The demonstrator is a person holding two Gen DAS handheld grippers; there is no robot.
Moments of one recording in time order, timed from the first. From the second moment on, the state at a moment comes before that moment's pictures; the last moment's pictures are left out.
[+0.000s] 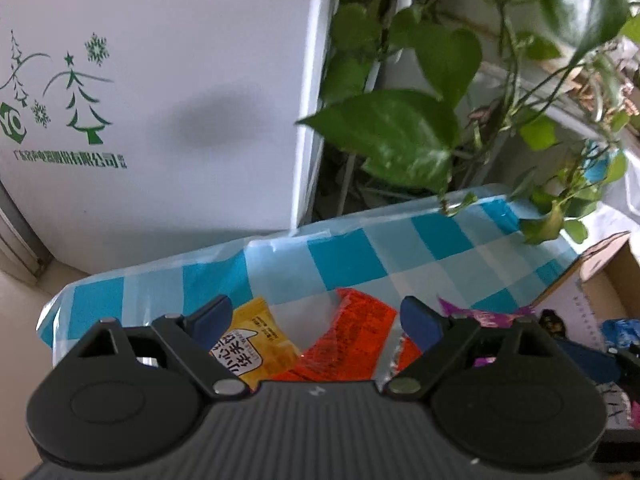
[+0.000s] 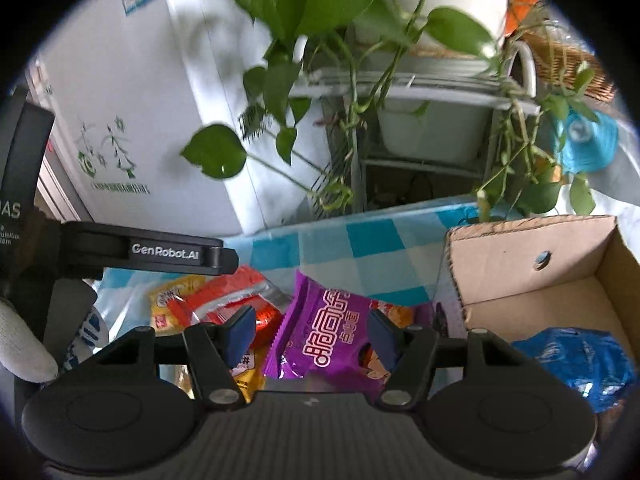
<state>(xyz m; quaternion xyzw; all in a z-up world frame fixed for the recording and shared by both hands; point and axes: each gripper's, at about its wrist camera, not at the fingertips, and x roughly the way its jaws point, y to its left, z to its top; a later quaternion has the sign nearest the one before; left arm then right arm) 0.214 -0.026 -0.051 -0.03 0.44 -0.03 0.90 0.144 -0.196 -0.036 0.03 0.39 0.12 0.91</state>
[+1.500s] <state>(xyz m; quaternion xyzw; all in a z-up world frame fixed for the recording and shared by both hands) 0.127 0.016 -0.033 0.03 0.47 -0.14 0.87 0.129 -0.178 -0.035 -0.07 0.40 0.19 0.89</state>
